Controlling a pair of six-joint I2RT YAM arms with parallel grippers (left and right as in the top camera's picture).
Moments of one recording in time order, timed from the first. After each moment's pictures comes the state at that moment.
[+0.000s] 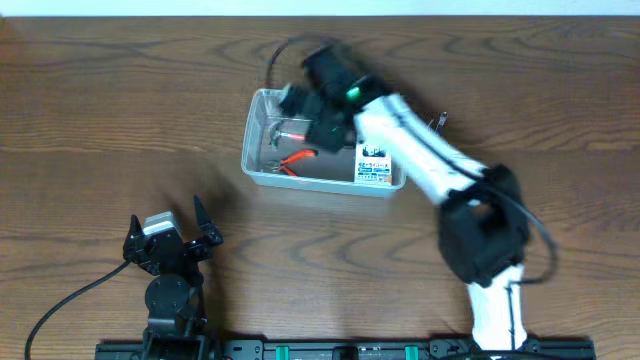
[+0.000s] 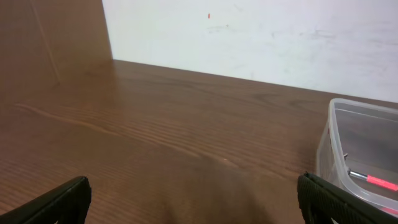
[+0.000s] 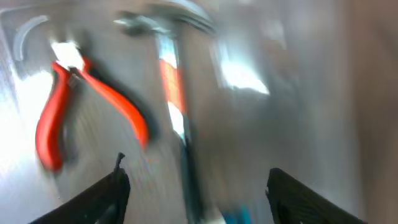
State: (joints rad) left arm -0.10 0.06 0.03 -0.10 -0.38 -0.10; right arm 0.57 2.13 1.84 -0.83 -0.04 -0.60
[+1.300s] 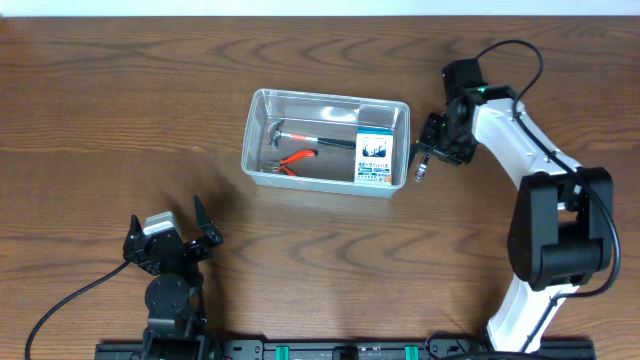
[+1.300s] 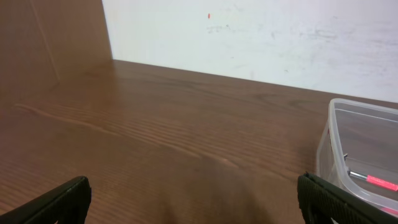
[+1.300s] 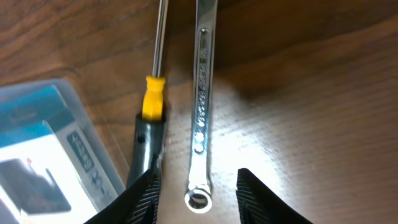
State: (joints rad) left arm -0.10 0.06 0.03 -0.10 -0.38 -0.10; right arm 0.14 1.99 1.42 -0.83 -0.09 0.58
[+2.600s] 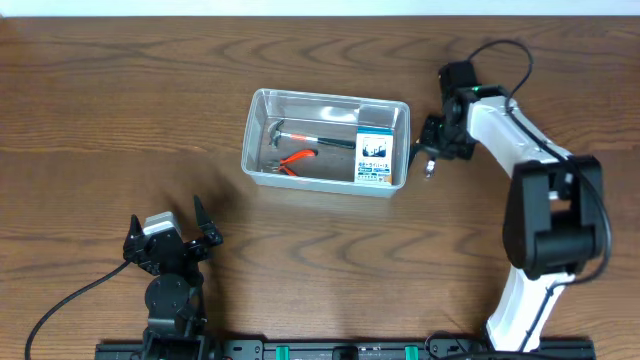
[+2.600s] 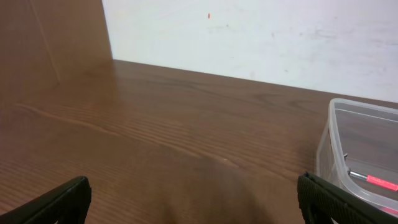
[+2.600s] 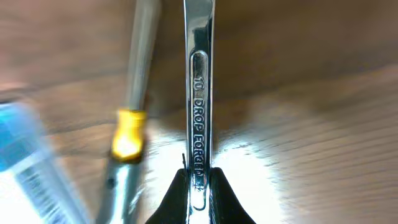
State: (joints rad) left arm -0.10 0.06 0.03 -0.10 -0.38 -0.10; right arm 0.13 2.03 1.46 -0.81 -0.03 0.45
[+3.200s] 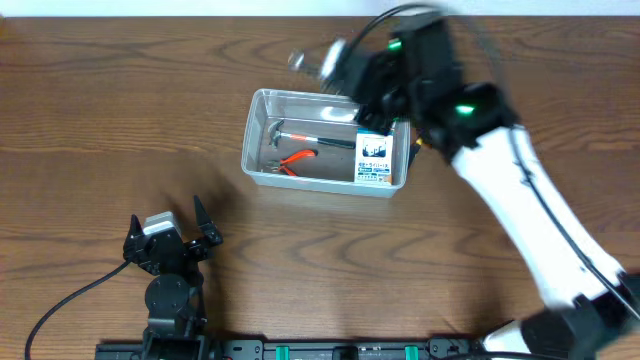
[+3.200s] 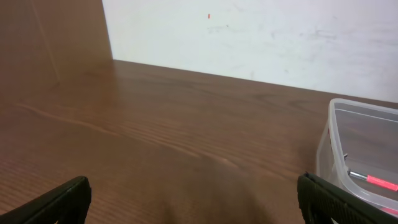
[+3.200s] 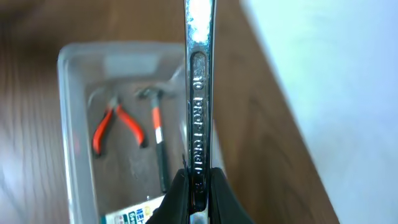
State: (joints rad) left arm -0.10 0.06 0.03 -0.10 -0.38 -0.10; right arm 0.50 1.70 1.65 -0.73 -0.26 -0.75
